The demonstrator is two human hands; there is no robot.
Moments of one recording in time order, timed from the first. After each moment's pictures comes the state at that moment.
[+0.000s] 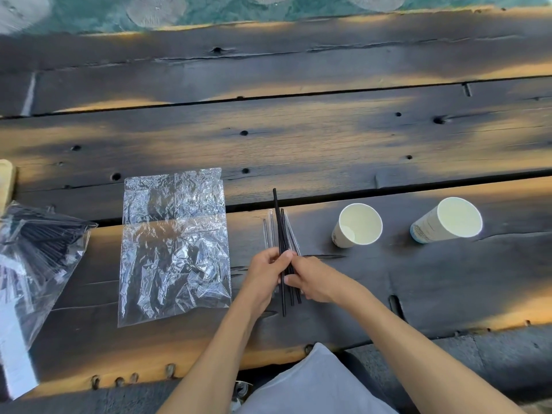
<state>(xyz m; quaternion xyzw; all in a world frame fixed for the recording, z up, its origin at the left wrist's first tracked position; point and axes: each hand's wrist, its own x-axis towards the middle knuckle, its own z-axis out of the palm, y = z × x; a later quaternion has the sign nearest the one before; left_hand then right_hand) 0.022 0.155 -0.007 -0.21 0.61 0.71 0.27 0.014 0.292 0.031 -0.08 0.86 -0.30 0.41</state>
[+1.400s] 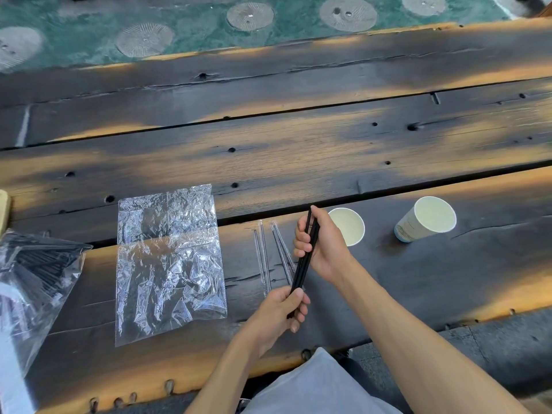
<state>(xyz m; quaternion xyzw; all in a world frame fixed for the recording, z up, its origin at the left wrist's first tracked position) 0.075 0.167 0.030 -0.14 0.55 0.70 0.43 -0.017 0.306 0.070 0.27 0.40 -0.86 0.18</state>
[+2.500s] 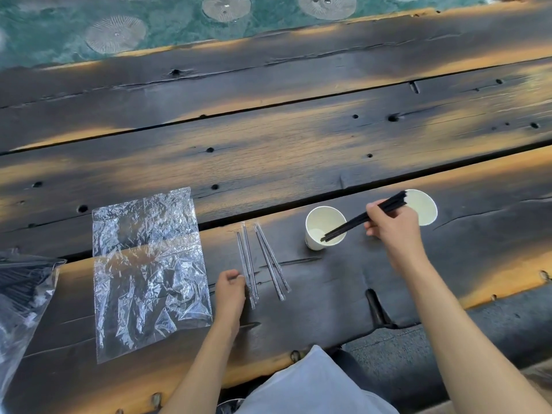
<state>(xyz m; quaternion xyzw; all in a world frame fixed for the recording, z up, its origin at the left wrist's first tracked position) 0.030 0.146 -0.034 -0.35 0.73 0.55 0.21 0.000 0.448 0.079 0.33 0.71 -0.62 -0.07</state>
